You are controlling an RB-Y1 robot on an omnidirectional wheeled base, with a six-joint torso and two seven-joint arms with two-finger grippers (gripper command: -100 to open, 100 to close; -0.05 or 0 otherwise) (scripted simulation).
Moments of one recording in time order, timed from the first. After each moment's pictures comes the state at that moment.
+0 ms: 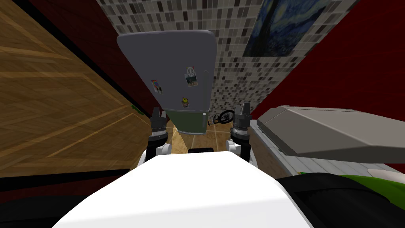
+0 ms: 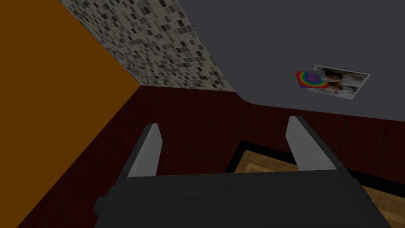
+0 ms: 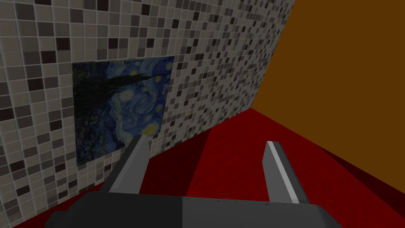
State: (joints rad) left arm 0.51 -0.01 -0.02 -2.31 -0.12 -0.42 -0.11; right arm 0.51 0.00 0.02 -2.37 0.04 -0.60 0.15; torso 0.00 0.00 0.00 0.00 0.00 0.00
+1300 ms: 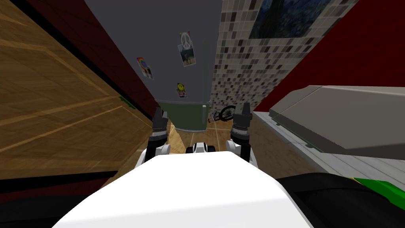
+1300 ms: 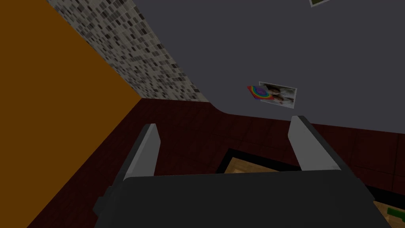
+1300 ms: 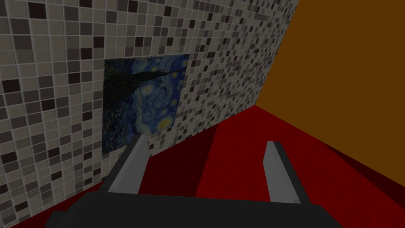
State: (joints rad) left arm 0.51 0.06 -0.02 -2.29 -0.12 -0.43 -0.11; right arm 0.51 0.00 0.02 -2.37 0.04 -0.60 0.15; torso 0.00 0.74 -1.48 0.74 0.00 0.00
